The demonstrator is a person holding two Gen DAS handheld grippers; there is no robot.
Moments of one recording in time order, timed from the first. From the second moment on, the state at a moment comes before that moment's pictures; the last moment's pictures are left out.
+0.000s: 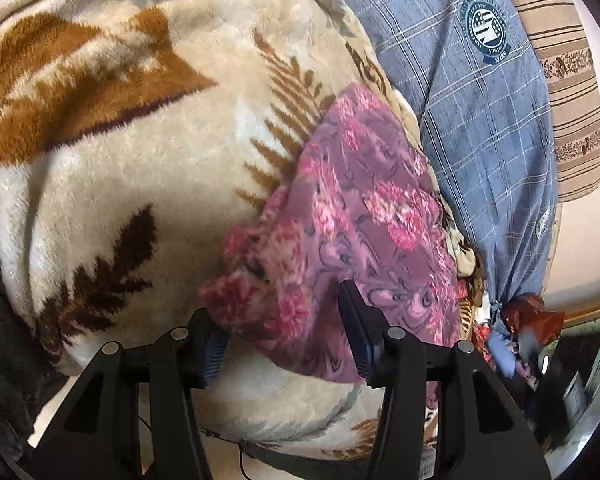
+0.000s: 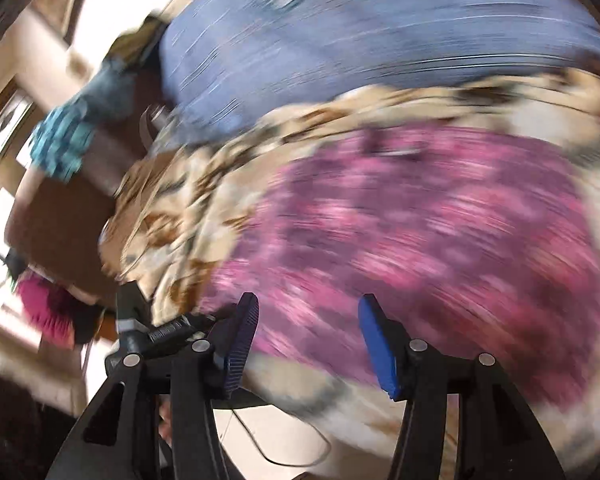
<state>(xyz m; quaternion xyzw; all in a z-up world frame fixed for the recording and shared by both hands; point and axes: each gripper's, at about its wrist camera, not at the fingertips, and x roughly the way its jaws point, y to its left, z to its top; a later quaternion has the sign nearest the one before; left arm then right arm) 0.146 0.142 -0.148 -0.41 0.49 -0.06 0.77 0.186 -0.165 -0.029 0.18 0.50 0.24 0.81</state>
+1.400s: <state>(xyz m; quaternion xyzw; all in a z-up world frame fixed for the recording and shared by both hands) 0.103 -0.087 0.026 -0.01 0.30 -0.23 0.93 0.319 -0.160 0.024 0.07 0.57 0.31 0.76</state>
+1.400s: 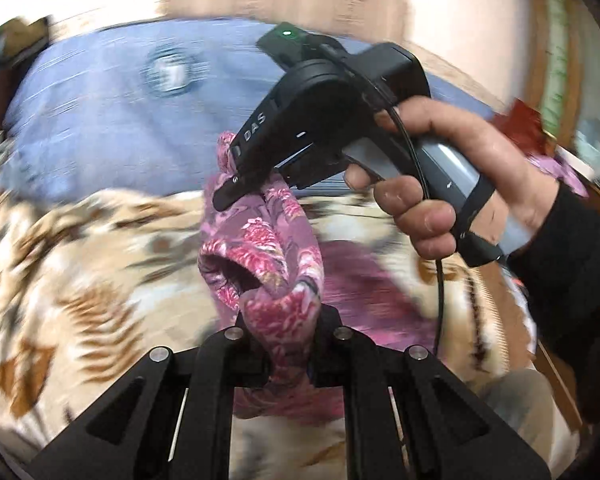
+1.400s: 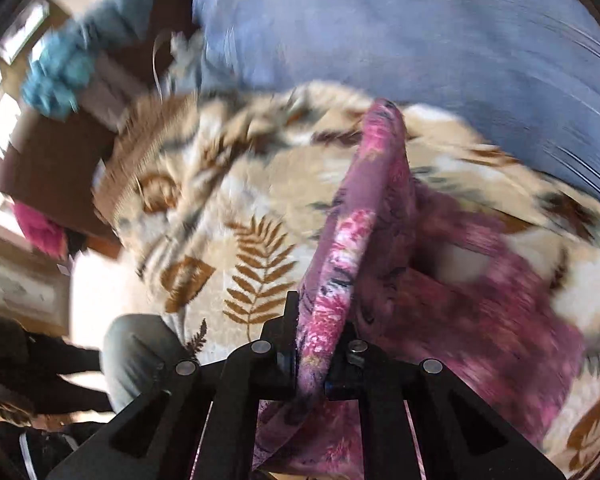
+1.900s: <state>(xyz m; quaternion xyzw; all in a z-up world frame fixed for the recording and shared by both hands) 0.070 -0.265 -0.055 0.15 0.37 -0.42 0.82 0.287 -0.406 -0.125 0.32 0.56 0.20 0.74</state>
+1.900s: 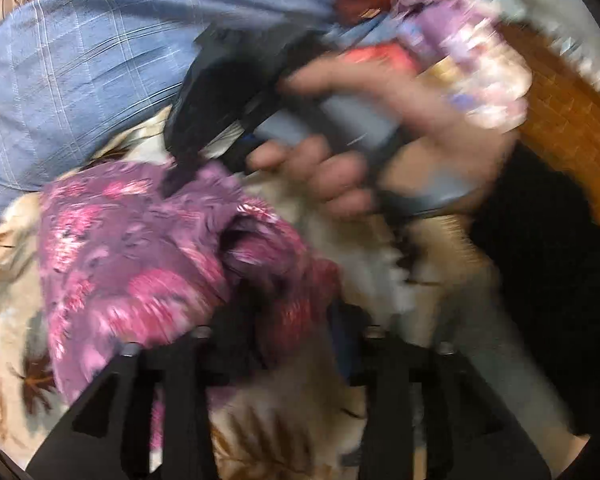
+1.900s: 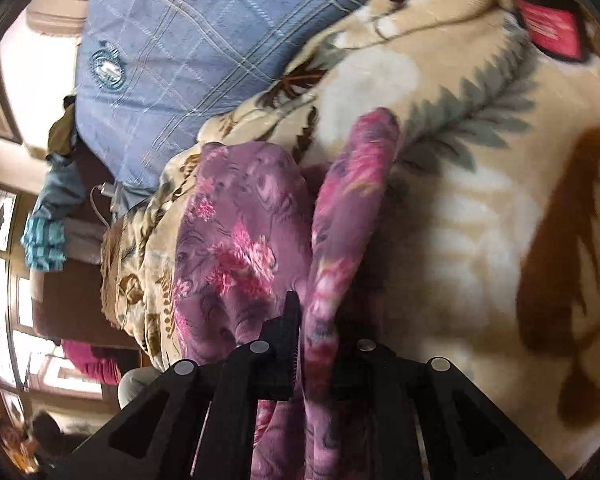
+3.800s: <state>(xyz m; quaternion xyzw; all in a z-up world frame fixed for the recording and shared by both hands) 0.188 -0.054 -0.060 -0.18 0.48 -0.30 0.81 0.226 -0.374 -0.056 0.24 0.55 0.10 0.79</state>
